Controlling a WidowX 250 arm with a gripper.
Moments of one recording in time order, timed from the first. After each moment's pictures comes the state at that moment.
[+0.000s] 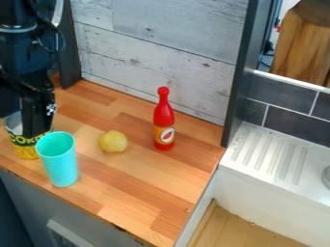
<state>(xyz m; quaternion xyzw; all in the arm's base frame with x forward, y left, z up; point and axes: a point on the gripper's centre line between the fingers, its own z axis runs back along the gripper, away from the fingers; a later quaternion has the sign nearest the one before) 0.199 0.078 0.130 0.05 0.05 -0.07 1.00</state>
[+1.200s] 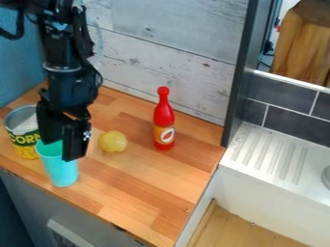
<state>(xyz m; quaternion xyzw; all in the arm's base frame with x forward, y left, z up) 0.235 0.066 0.066 -0.02 0.11 -0.13 0.99</state>
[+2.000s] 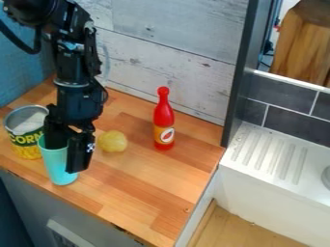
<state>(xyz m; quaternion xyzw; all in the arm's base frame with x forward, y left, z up) 0.238 0.068 0.043 -0.04 0.16 -0.14 0.98</state>
